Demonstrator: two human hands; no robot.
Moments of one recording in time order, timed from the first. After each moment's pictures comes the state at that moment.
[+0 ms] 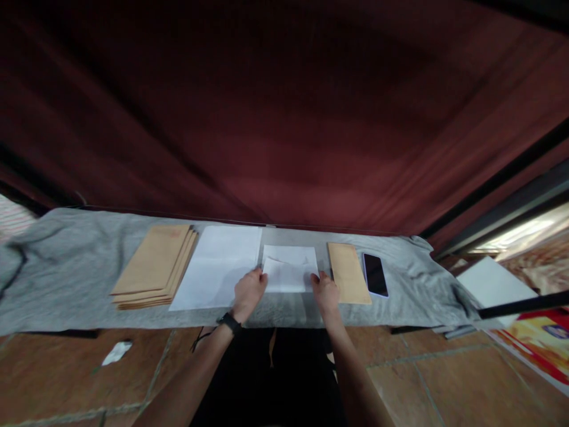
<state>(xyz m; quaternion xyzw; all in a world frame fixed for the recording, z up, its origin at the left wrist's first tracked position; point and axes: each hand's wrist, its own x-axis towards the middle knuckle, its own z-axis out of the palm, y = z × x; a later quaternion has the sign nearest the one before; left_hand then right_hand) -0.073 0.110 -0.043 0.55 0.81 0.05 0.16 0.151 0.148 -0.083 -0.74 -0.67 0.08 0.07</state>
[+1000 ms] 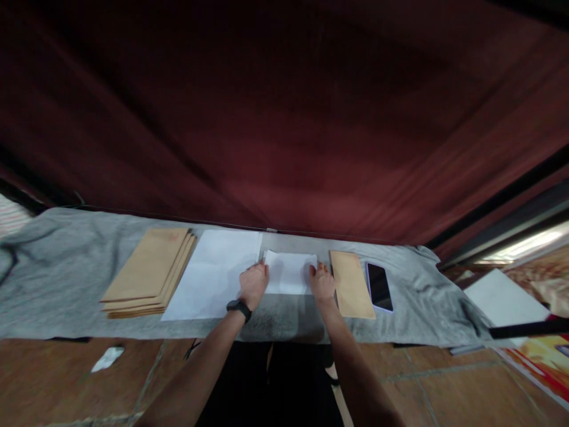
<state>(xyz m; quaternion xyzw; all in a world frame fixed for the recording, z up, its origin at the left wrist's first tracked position) -0.077 0.163 -0.073 0.58 0.81 0.09 0.07 0.134 0.207 -0.092 -0.72 -0.69 0.00 0.08</state>
